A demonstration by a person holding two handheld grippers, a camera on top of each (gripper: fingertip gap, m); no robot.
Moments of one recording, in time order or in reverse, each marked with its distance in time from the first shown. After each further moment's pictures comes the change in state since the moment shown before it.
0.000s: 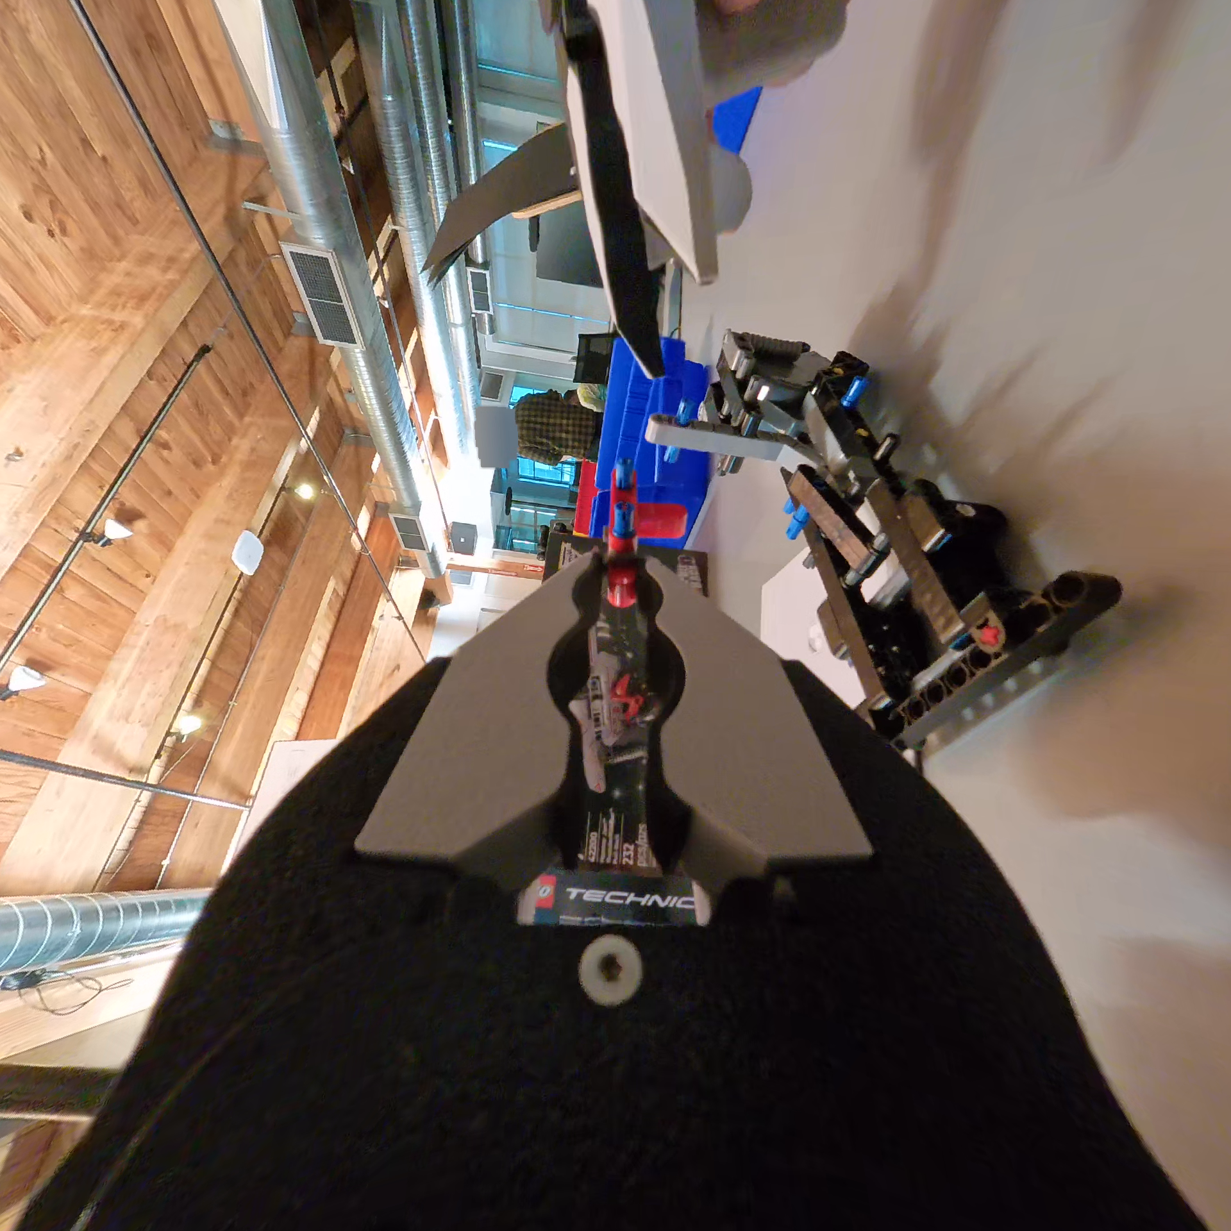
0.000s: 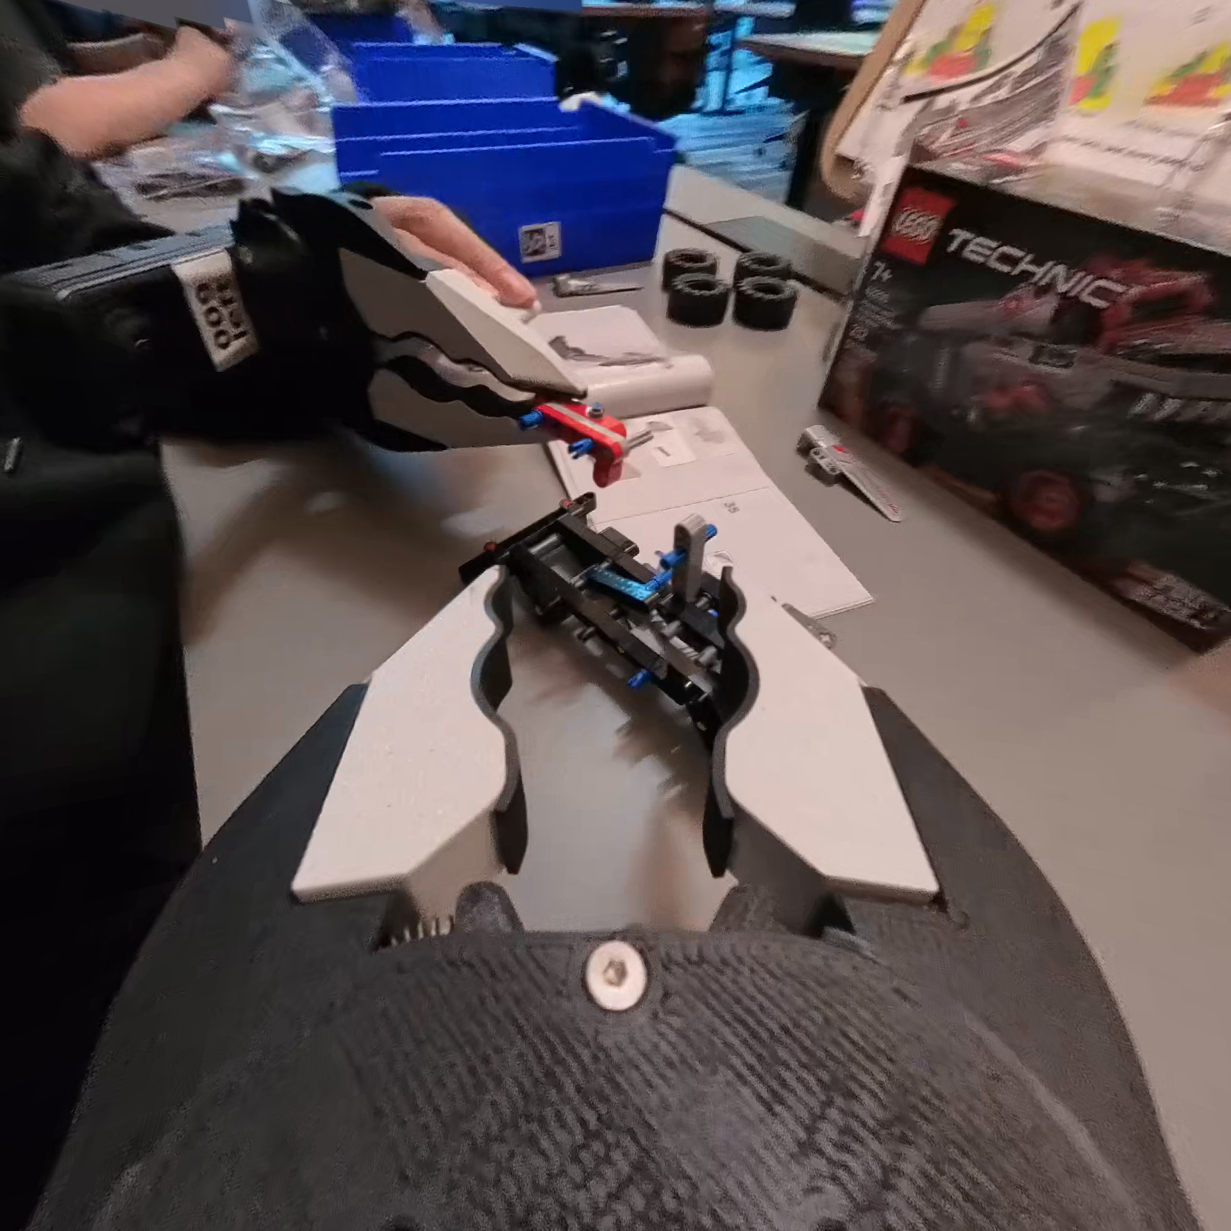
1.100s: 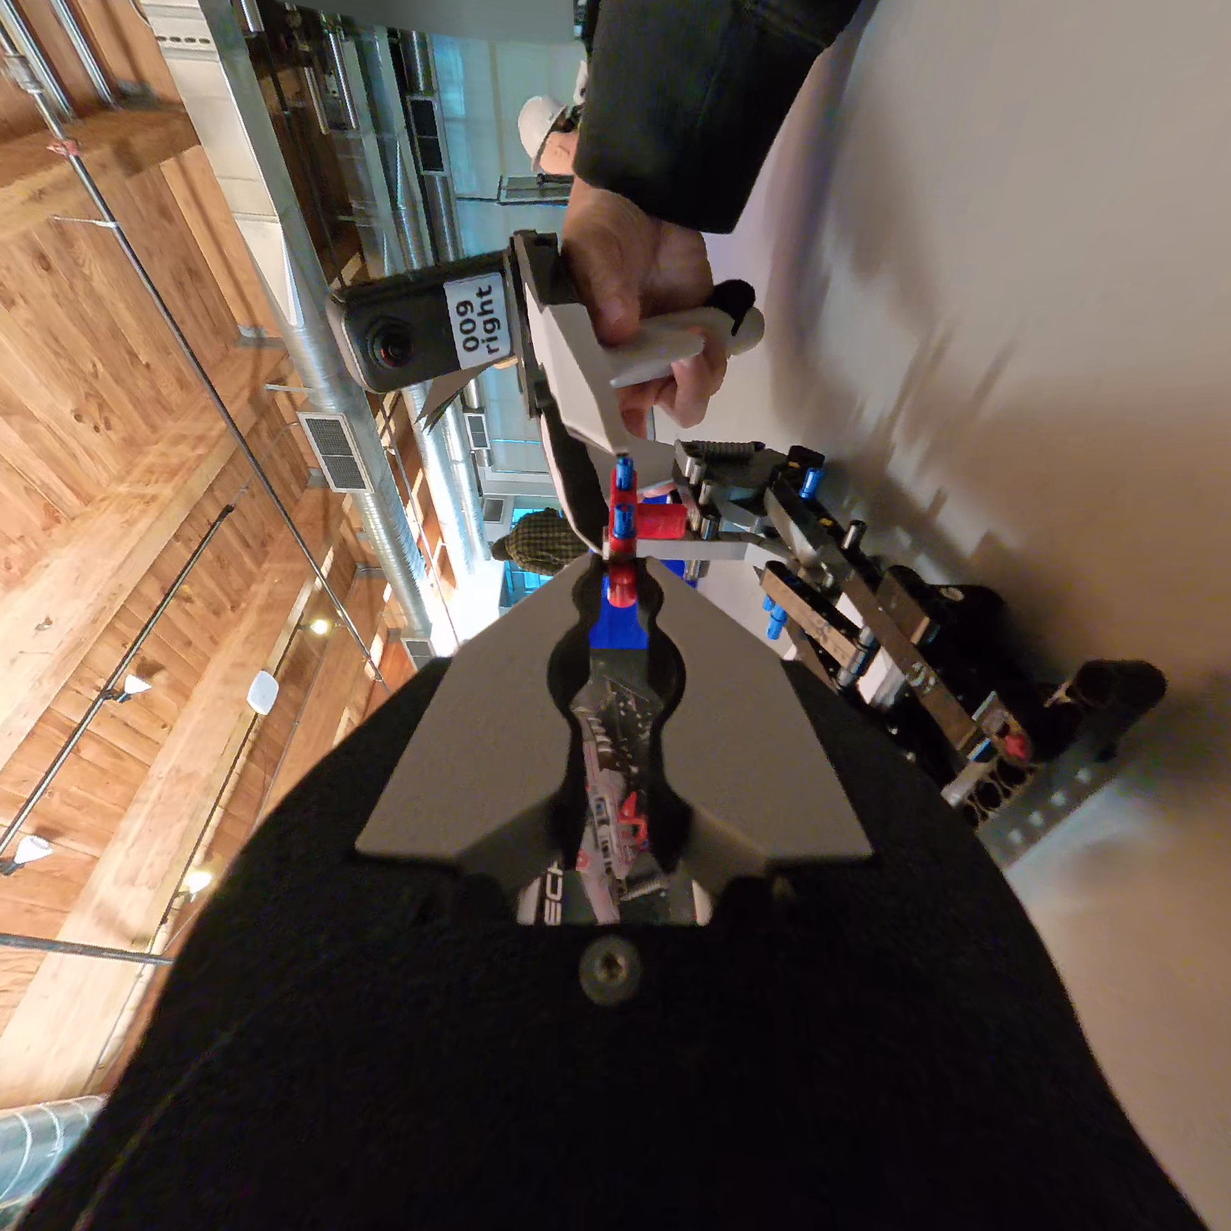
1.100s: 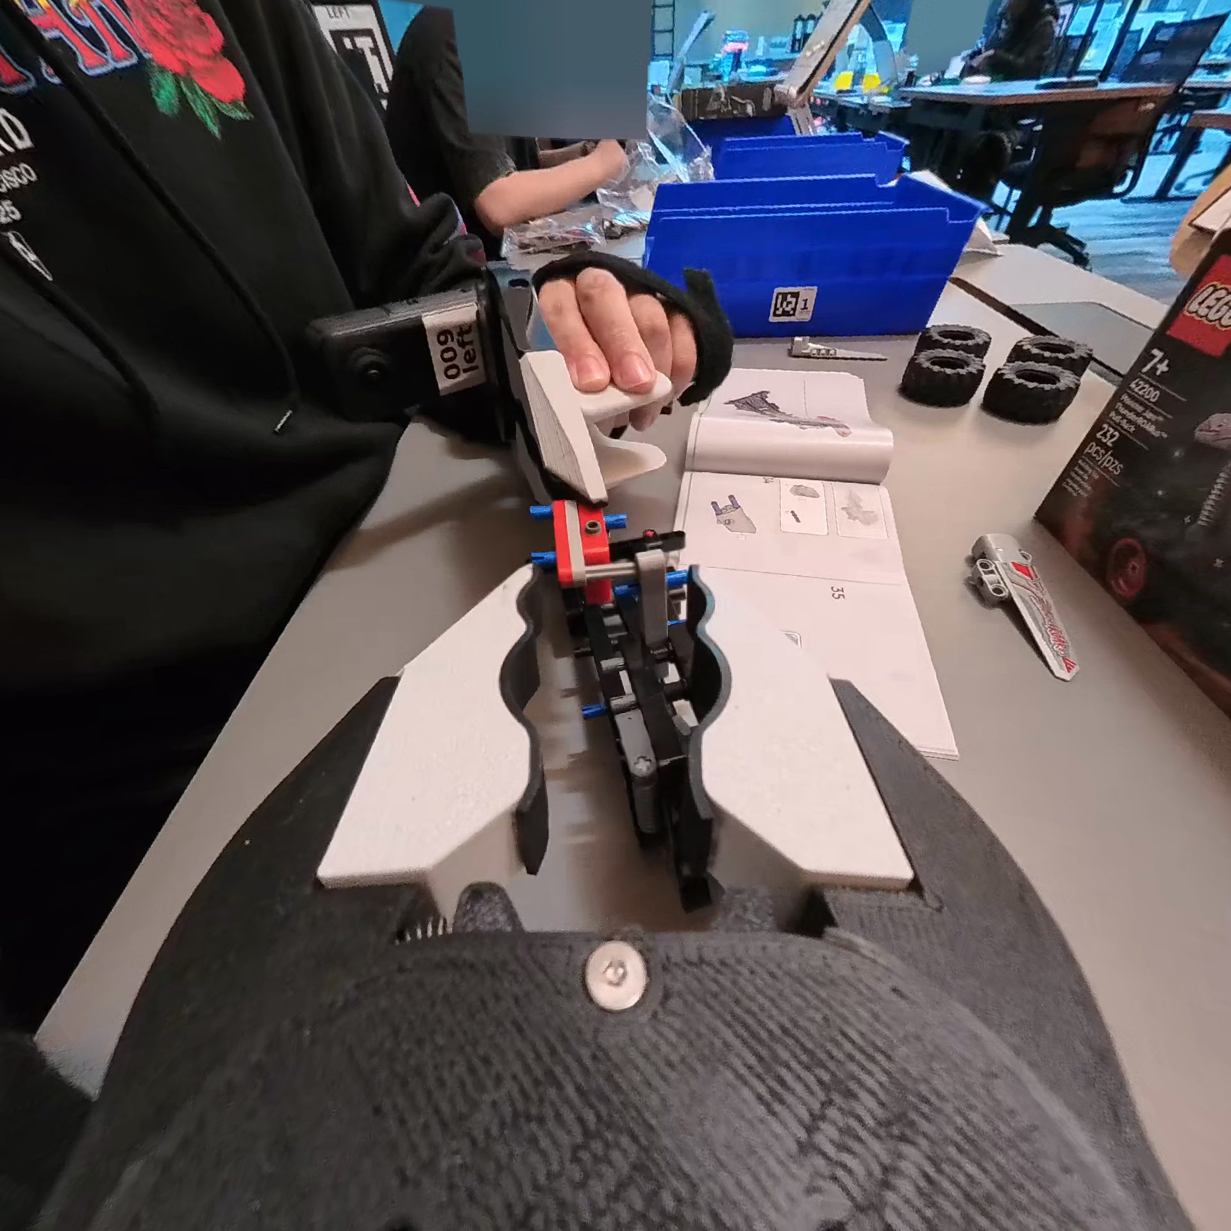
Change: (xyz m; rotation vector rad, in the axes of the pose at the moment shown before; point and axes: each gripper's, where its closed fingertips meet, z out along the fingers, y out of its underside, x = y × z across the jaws) left arm 0.013 -0.024 0.012 0.185 0.043 0.111; right arm 0.014 -0.003 0.011 0.096 -0.539 -0.074
